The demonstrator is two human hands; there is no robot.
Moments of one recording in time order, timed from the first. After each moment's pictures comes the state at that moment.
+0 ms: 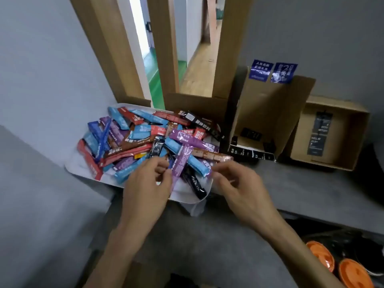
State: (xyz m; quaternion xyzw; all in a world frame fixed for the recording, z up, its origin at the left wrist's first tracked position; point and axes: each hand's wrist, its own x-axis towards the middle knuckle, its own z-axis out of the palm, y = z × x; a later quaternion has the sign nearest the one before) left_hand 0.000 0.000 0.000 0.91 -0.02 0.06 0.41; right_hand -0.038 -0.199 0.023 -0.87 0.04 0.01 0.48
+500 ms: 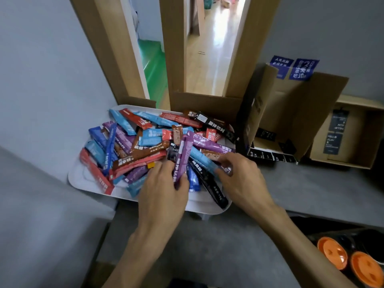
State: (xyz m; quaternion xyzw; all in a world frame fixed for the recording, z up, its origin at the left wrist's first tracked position) left_hand 0.032 0.024 -0.010 0.94 -0.06 0.05 0.34; right_hand 0.028 -0.159 -0.012 -0.96 0.12 -0.02 0.27
